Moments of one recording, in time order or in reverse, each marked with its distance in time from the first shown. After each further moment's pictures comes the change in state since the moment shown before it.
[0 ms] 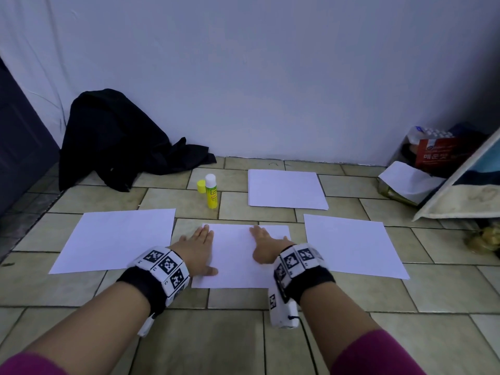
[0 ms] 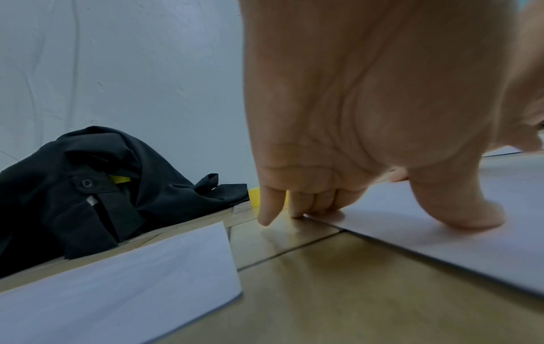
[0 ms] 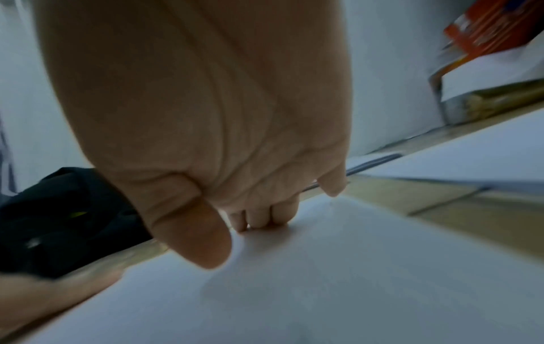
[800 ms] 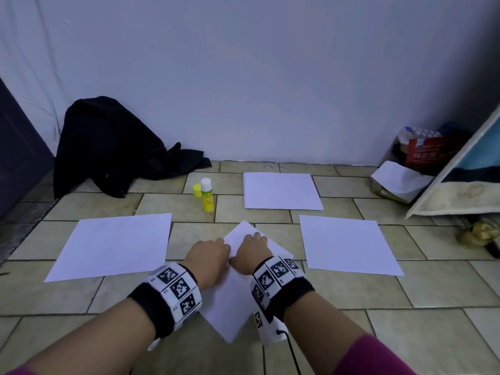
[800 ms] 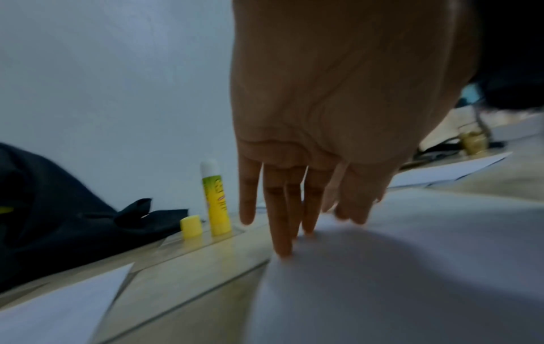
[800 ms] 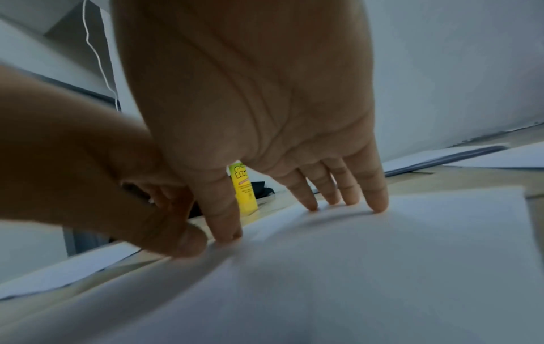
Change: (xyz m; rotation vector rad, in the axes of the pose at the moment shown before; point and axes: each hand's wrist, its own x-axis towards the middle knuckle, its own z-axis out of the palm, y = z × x) left_hand -0.020 0.045 -0.002 0.187 0.357 0.077; right_hand 0.006 -0.031 0.029 -0.009 0.211 0.132
